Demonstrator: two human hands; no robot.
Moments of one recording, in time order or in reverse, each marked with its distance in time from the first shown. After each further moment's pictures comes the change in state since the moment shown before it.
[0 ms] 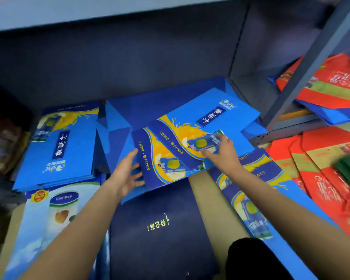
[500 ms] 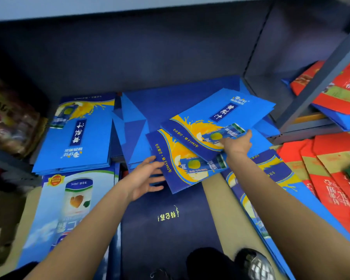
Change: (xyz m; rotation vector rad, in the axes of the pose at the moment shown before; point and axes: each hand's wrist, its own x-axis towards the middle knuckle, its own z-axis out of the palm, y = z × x) left_hand -0.016 -0.018 -0.021 0.173 -0.179 -0.068; right_hand 0.015 -0.033 0.019 0.451 0.344 0.531
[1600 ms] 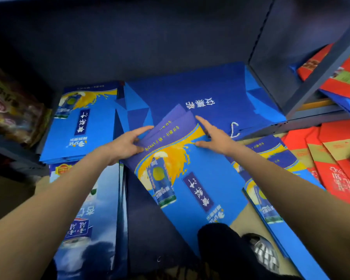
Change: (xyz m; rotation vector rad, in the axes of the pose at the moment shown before) left_hand -0.011 0.048 -0.045 0.890 0.014 0.393; right_hand -0.001 0.020 0.014 -0.719 -0.711 -0.692
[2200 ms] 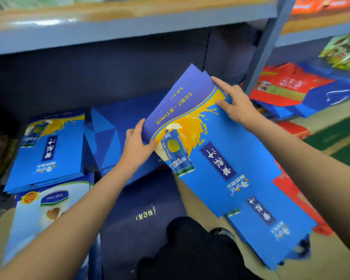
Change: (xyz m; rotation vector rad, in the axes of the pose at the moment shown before) left_hand -0.018 0.107 0.076 -0.077 0.388 0.189; right_hand -0.098 -0.005 -0.171 -0.076 0.553 -0.097
